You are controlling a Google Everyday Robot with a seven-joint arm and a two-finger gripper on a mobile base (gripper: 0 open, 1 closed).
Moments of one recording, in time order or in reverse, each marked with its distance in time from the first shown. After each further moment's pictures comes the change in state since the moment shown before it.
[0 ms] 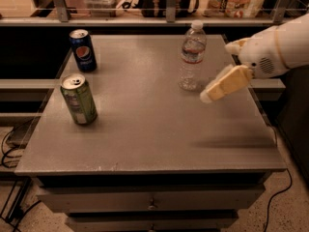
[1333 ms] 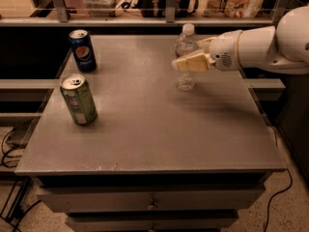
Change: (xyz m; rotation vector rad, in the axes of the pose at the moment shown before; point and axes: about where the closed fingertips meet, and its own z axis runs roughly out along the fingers) arm -0.048 -0.051 0.081 0.027 -0.290 0.094
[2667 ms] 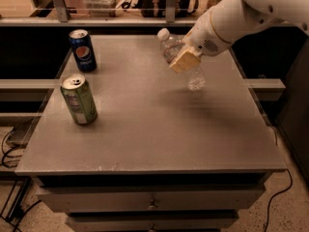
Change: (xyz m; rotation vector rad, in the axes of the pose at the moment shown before) arm -0.011 0.024 0.002 0.003 0.437 -0.325
